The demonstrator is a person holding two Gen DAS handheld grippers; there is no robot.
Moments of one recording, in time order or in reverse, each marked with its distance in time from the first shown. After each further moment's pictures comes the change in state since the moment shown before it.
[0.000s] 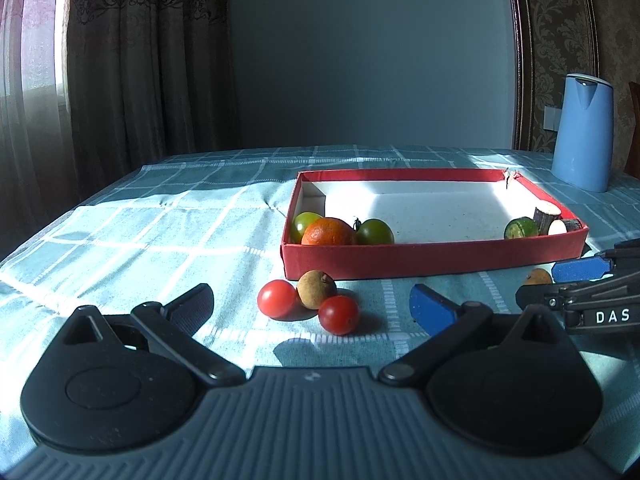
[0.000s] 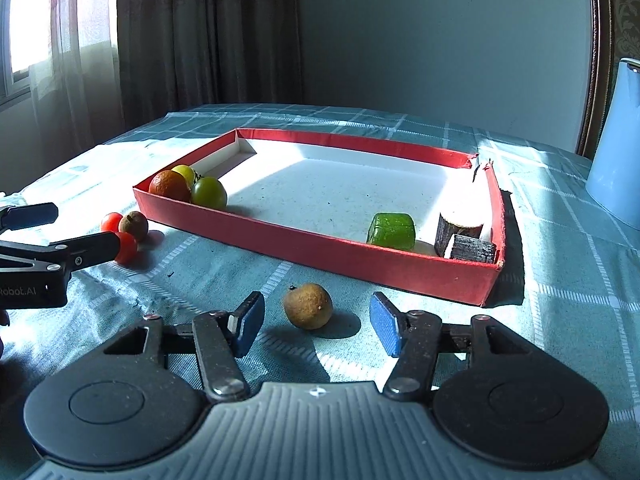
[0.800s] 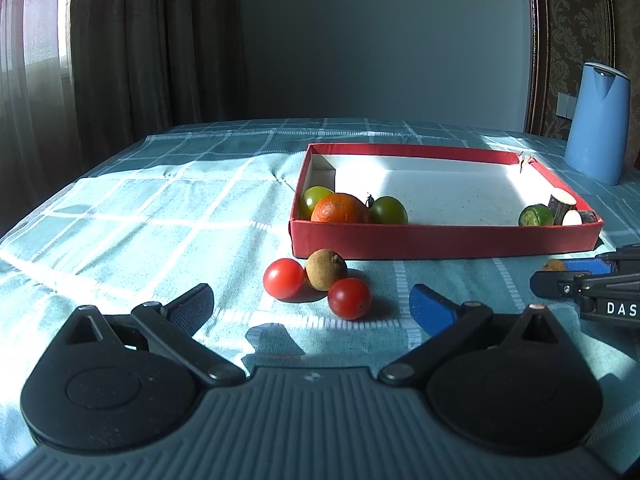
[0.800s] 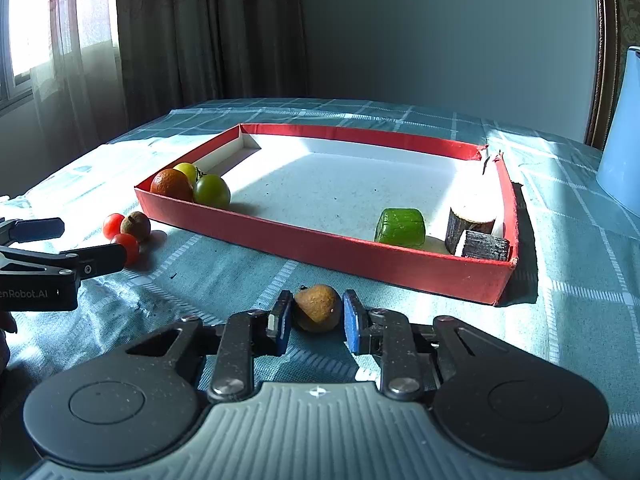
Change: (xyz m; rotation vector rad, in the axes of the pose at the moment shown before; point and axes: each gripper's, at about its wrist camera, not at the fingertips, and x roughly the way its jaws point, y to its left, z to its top) left arm 0.015 0.004 0.002 -0.026 0.097 0.017; right arm 0.006 -0.002 0.003 0.017 0.016 0.026
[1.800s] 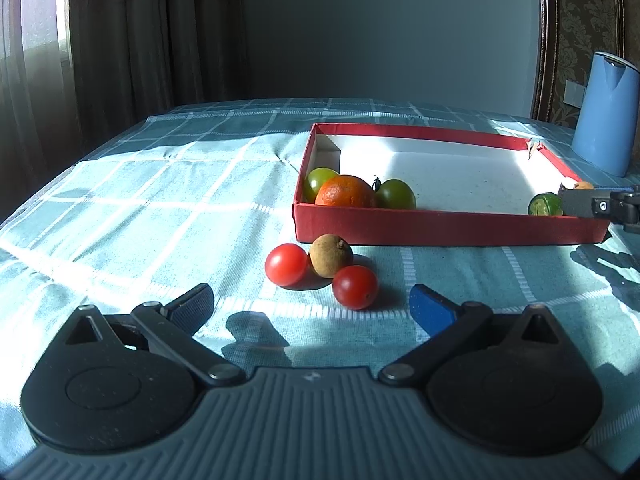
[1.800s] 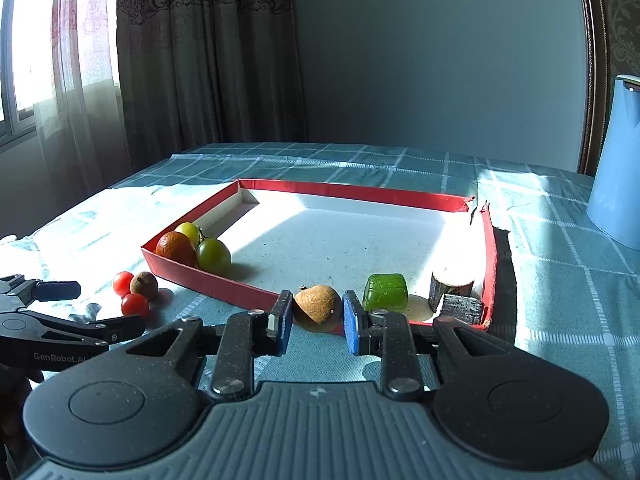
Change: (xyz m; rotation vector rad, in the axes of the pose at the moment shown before) left arm 0.010 0.002 0.002 -0.008 0.061 0.006; right arm -0.023 -0.008 0.029 0.021 -0.114 0.004
